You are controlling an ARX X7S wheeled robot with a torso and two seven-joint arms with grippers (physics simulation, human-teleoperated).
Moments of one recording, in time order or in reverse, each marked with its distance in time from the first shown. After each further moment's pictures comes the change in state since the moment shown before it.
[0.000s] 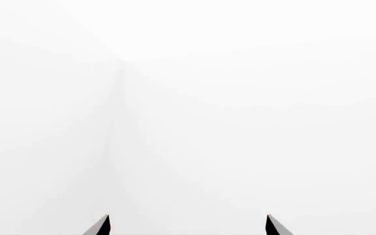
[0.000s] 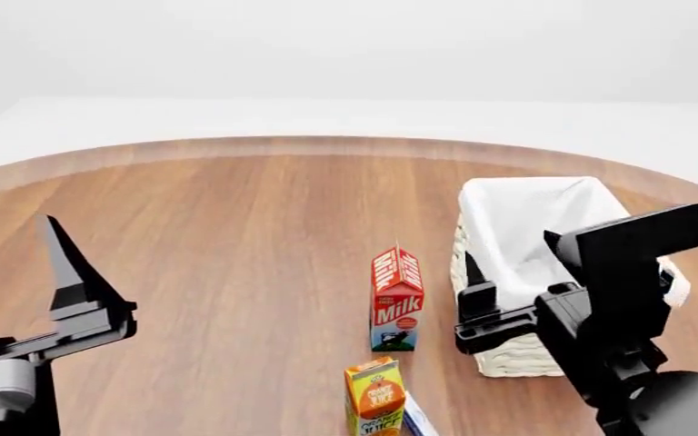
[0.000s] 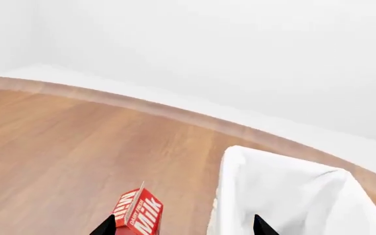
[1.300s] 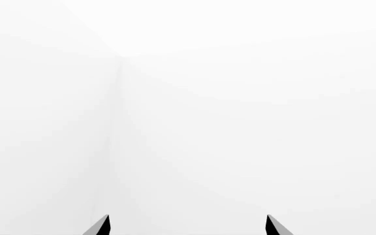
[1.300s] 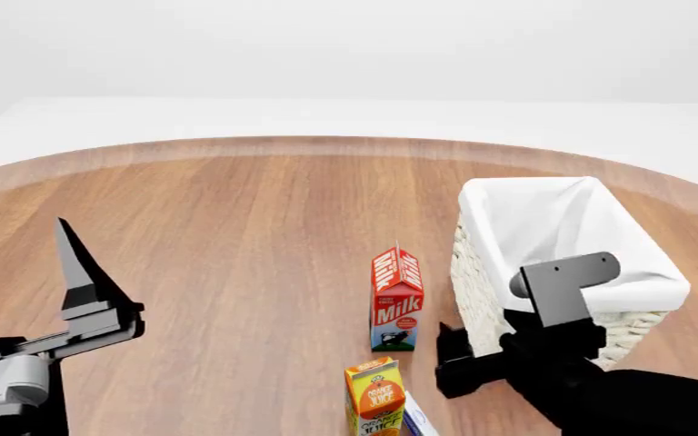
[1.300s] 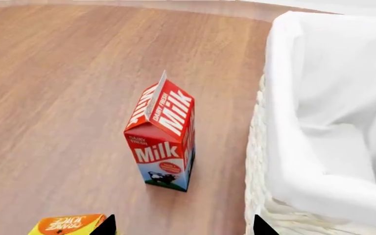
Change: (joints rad) left arm -0.002 -0.022 0.030 -0.022 0.001 0.007 -0.027; right arm -0.057 0.077 -0.181 0.357 0.260 -0.108 0.180
